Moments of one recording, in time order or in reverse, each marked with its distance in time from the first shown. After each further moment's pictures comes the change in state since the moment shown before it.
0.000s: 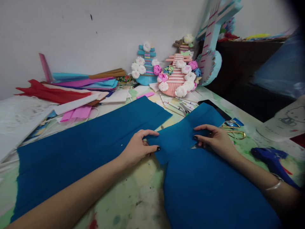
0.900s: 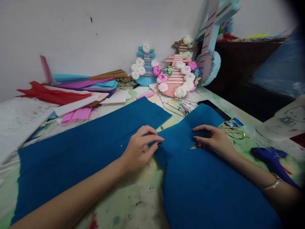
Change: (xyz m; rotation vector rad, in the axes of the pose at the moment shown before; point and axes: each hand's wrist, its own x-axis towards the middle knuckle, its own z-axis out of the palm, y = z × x) left_hand -0.007 0.001 -0.002 0.443 0.061 0.681; right_hand 0.002 0.002 0.000 -0.076 -0.005 -0.007
